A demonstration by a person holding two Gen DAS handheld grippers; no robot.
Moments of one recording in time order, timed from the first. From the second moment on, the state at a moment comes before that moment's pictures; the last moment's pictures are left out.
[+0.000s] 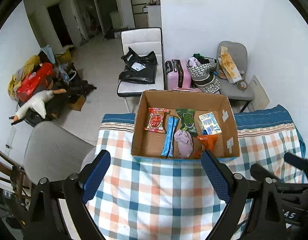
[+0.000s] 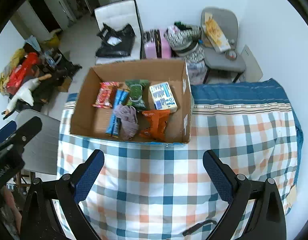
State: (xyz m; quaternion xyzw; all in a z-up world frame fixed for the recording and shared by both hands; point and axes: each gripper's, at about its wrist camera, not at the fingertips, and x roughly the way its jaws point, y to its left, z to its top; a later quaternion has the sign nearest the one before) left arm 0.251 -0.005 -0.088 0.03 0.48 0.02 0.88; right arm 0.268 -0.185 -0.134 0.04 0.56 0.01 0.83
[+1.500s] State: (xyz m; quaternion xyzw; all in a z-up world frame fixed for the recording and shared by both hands) left arm 0.138 0.001 0.020 0.01 0.40 0.02 0.92; right arm 0.114 -0.198 0.039 0.03 0.44 0.02 0.90
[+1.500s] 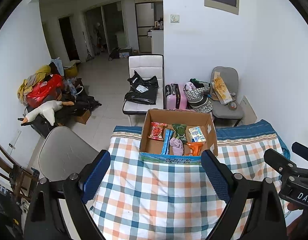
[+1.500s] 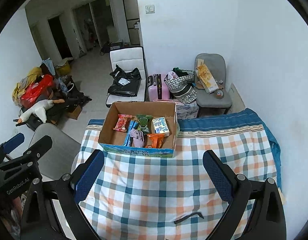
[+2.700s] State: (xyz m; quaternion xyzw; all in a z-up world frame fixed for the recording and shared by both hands) left arm 0.138 -0.005 0.014 0.00 0.44 0.02 0.90; right arm 0.115 -0.194 0.037 0.01 0.45 0.01 0.90
